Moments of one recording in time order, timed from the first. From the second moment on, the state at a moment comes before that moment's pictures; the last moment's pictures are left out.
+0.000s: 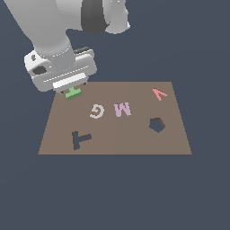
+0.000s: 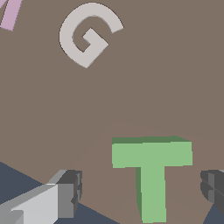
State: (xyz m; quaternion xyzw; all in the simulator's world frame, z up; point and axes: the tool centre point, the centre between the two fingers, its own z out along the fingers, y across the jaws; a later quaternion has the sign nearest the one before) arm -0.093 -0.159 0.057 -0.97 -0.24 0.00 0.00
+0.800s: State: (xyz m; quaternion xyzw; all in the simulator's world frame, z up) arm -0.094 -0.172 0.037 -0.97 -0.25 0.00 0.00
